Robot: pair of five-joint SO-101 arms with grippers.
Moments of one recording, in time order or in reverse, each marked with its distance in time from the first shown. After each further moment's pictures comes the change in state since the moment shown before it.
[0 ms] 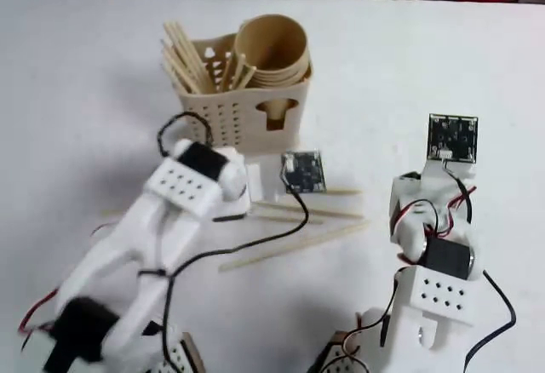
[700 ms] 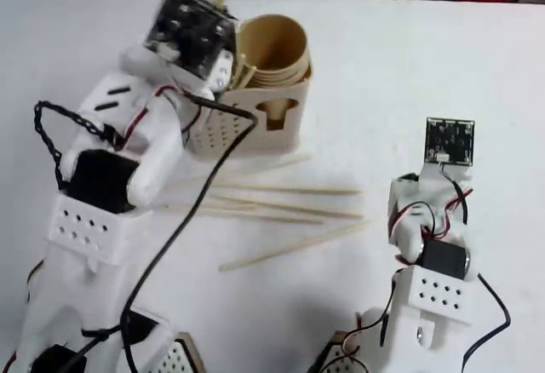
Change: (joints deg) left arm -8.1 -17.0 -23.3 -28.5 36.5; right arm 0.0 0.0 3.3 -4.2 0.0
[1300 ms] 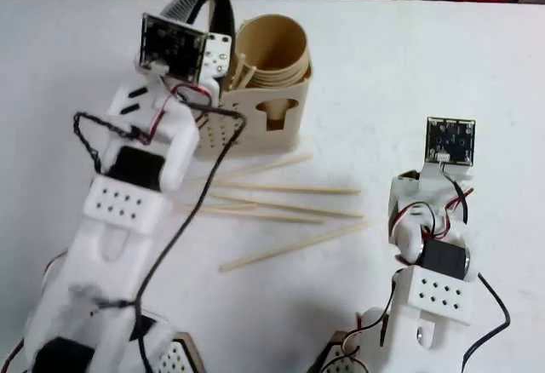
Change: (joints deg) left arm -3.4 3.2 21.6 -38.2 7.9; right arm 0.0 0.0 0.1 -0.9 0.0
